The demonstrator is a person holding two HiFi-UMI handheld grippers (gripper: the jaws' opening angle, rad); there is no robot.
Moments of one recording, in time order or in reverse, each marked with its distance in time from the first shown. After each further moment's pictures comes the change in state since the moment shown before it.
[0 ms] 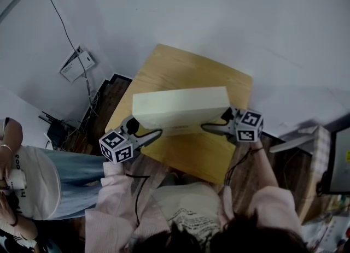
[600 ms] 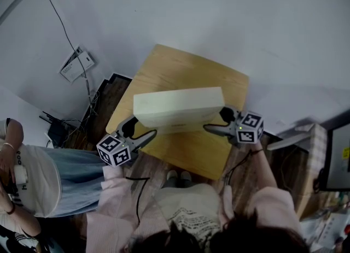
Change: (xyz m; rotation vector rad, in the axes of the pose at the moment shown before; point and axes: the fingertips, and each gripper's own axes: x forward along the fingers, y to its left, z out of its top) left arm -0.025 -0.003 0.003 -0.068 -0.026 0.083; right arm -0.024 0.005 -0.006 0.054 0.027 -0.056
